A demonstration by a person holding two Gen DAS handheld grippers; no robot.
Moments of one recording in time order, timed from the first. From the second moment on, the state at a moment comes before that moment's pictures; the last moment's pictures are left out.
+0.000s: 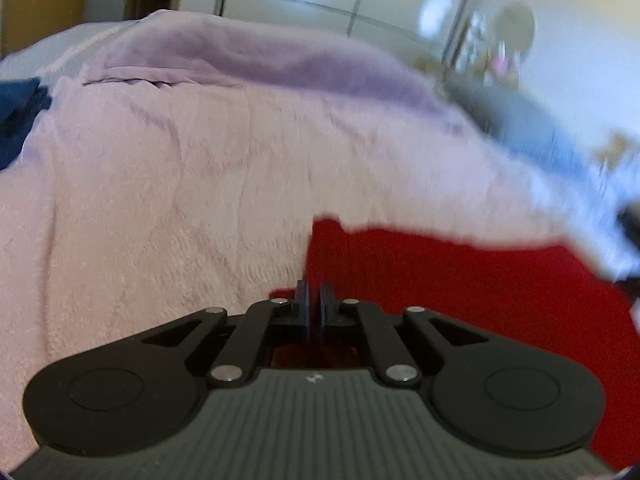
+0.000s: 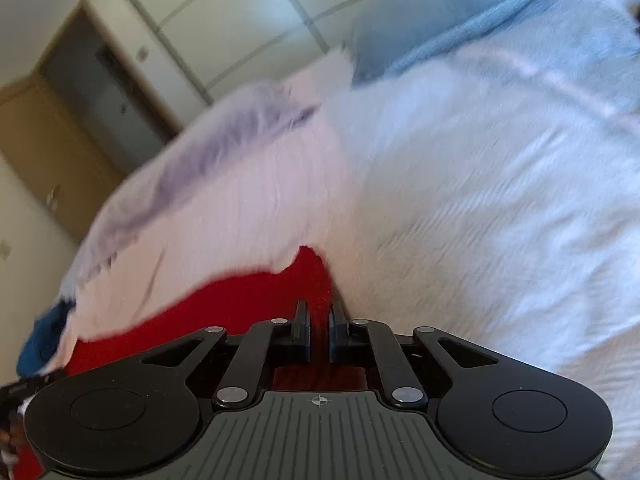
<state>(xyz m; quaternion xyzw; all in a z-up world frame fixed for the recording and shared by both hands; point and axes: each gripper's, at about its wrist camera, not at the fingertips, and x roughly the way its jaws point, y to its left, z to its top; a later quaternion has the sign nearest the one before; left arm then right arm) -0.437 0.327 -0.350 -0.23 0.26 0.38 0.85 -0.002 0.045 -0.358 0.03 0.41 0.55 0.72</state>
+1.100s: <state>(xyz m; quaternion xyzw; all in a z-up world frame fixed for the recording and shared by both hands) -0.546 0.168 -0.364 -0.53 0.08 0.43 0.72 -0.074 -0.129 -0.381 0.35 0.59 0.36 0.64</state>
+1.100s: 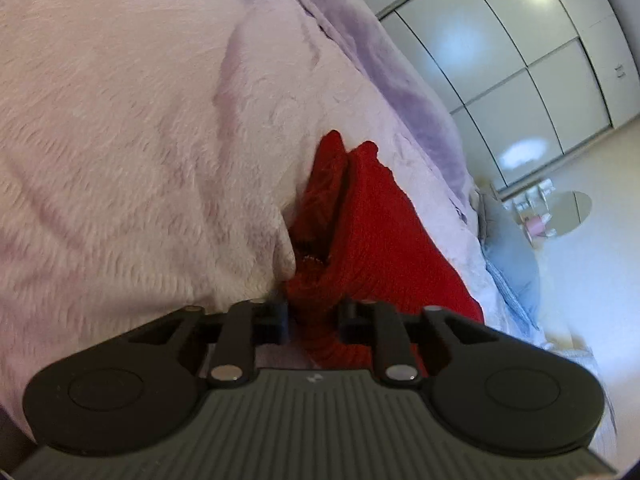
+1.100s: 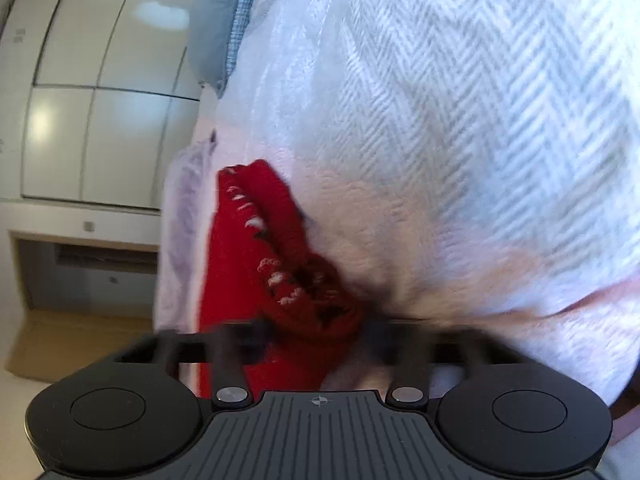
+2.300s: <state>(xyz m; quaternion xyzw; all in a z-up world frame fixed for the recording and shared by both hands) -0.542 0.015 -0.280 -0.23 0.33 0.51 0.76 -0.257 -0.193 -0.267 -0.08 0.37 0.49 0.79</state>
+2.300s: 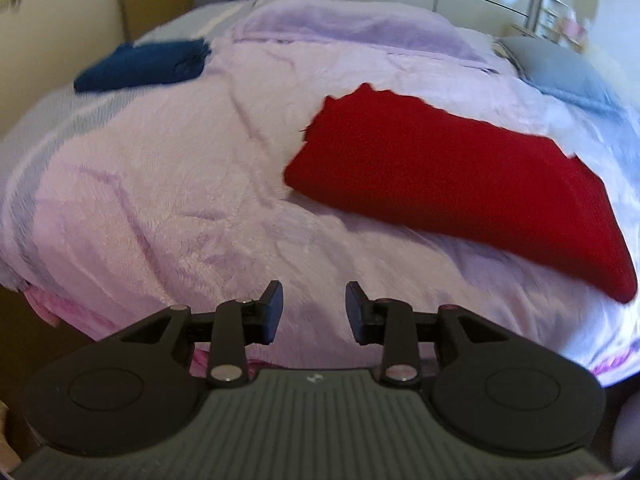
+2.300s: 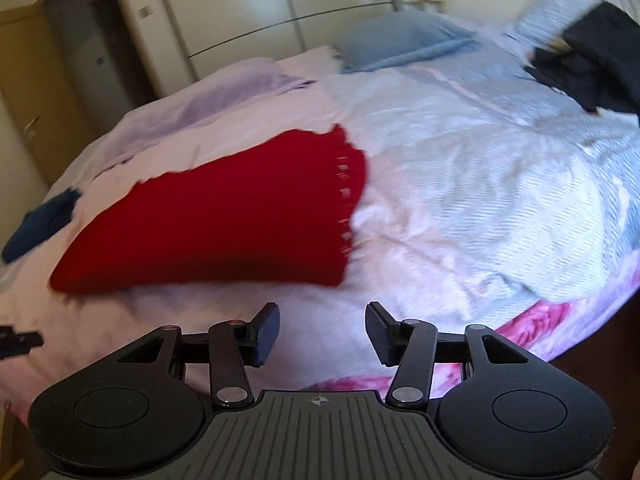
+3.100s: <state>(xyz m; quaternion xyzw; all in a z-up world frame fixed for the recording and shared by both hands) -0.490 -0.041 -0.286 -0.16 0.38 0.48 0.78 -0.265 -0.192 -0.284 -0.16 0.34 0.49 0.79</state>
